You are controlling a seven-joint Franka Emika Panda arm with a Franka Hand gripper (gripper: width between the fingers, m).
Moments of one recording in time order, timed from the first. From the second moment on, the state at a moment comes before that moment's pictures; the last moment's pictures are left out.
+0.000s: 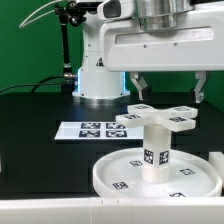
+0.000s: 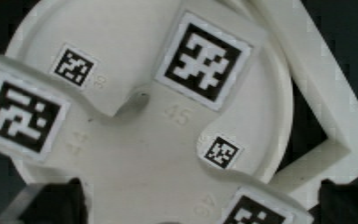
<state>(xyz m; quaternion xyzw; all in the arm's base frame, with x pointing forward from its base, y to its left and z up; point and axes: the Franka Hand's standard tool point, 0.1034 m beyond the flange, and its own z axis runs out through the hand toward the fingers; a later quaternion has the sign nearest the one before) 0.584 0.060 0.133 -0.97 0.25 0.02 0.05</state>
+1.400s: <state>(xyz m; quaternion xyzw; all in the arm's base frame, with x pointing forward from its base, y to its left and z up) 0.585 0.054 0.133 -0.93 -0.37 0.02 0.02</state>
